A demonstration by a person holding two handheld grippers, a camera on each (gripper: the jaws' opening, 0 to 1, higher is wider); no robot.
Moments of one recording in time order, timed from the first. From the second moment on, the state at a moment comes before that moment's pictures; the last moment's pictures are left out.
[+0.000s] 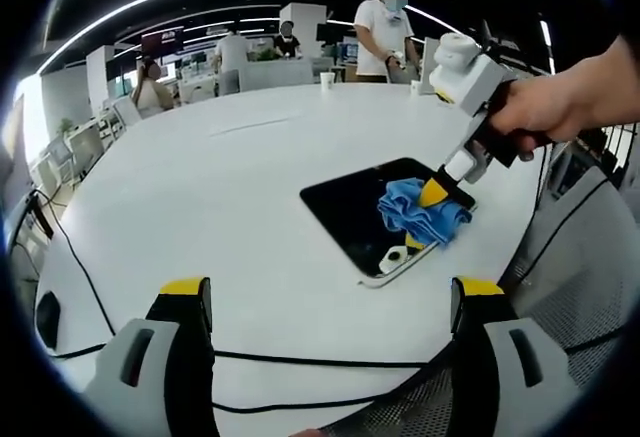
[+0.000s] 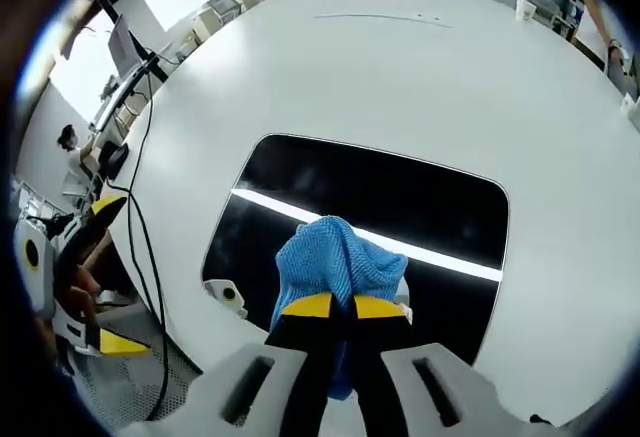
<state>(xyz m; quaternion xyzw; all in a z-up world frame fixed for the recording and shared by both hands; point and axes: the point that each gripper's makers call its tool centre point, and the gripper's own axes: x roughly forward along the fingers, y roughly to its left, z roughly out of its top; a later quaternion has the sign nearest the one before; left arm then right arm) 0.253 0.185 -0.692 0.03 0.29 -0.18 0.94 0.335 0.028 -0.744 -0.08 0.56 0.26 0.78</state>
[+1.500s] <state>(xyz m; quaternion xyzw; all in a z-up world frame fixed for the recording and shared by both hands) 0.251 0.180 -0.692 0.03 0.29 -0.19 0.94 0.422 0.047 -0.743 -0.14 0.54 0.27 0.79</state>
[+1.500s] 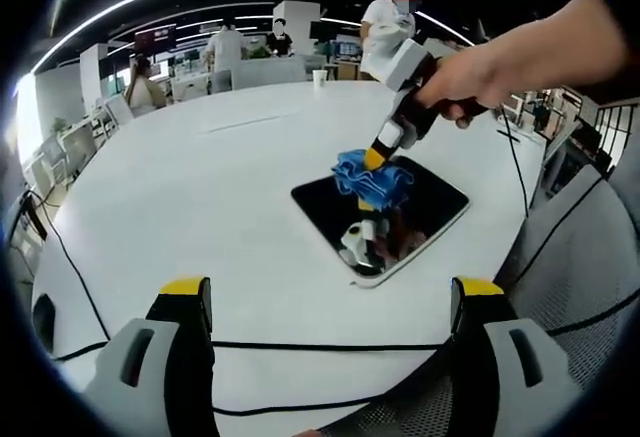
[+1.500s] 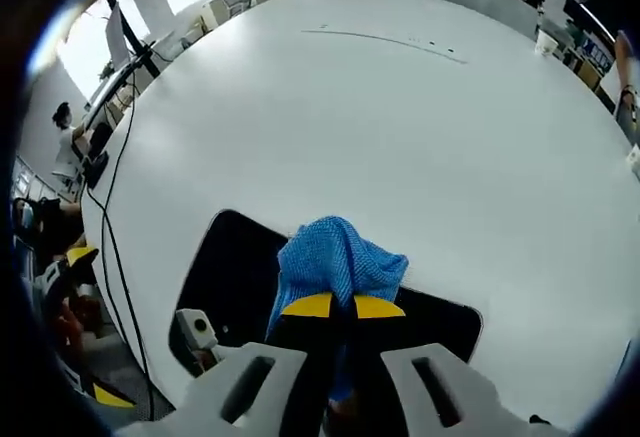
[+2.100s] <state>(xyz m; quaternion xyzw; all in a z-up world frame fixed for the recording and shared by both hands) 0.251 0.181 -0.694 0.03 0.29 -0.19 0.94 0.422 0.048 -0.742 -0.14 0.53 0.28 0.79</state>
